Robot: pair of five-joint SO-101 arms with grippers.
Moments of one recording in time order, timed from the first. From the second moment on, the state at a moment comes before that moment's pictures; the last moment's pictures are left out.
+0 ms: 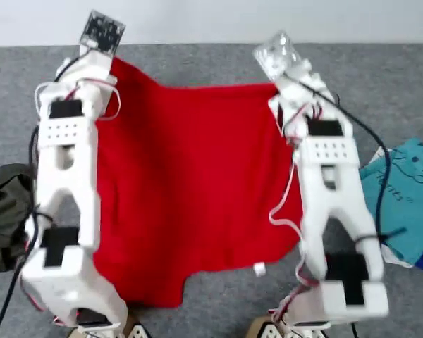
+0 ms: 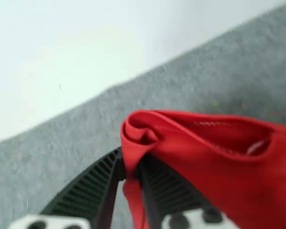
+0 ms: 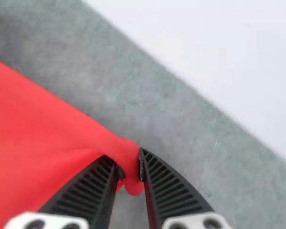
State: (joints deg) left arm -9.4 16.2 -9.3 40.5 -20.5; right arm -3.7 1.6 6.4 31.8 33.8
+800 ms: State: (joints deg) left arm -9.3 44.6 -62.4 72.5 -24.7; right arm -3.7 23.5 -23.1 44.7 40.5
